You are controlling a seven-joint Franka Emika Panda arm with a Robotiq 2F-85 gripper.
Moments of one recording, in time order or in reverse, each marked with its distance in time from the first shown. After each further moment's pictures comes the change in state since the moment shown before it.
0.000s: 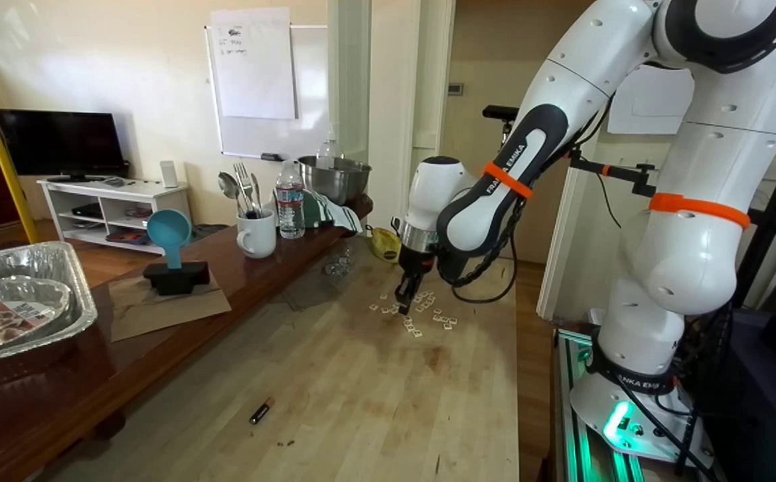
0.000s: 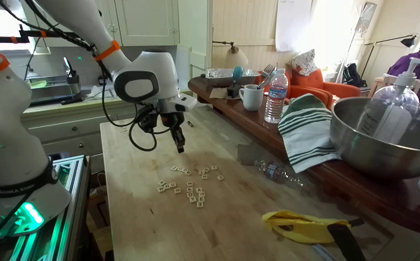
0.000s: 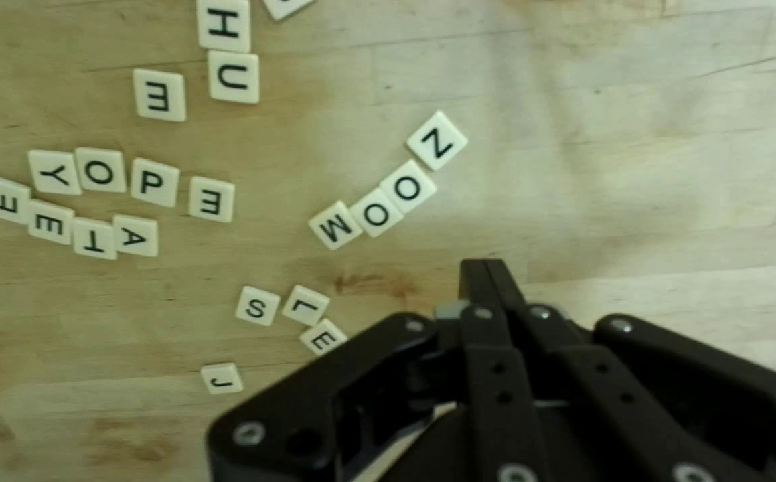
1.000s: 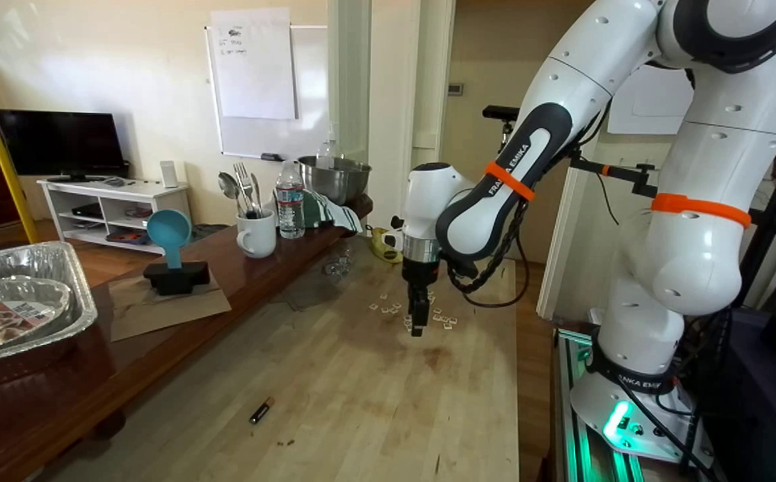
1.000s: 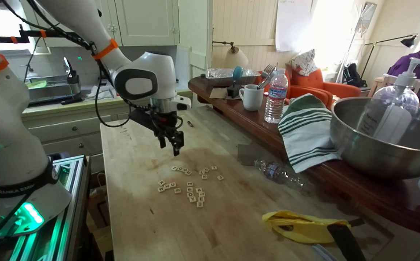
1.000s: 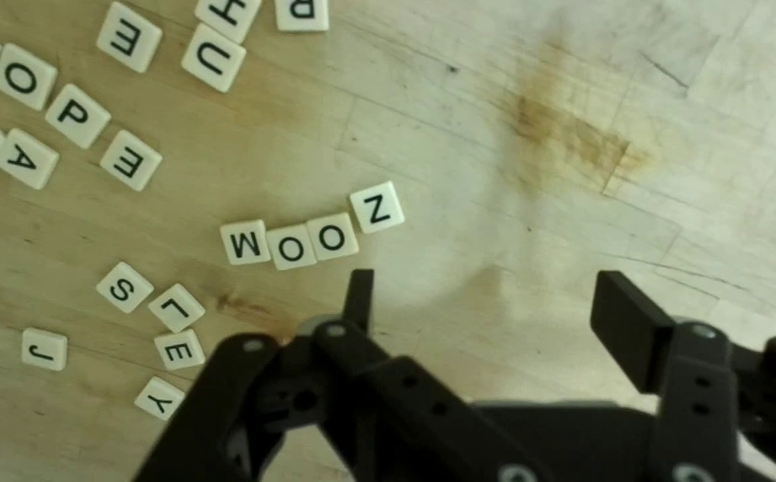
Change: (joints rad) arm 0.056 -0.005 0.006 0.001 0.025 -0.137 -0.419
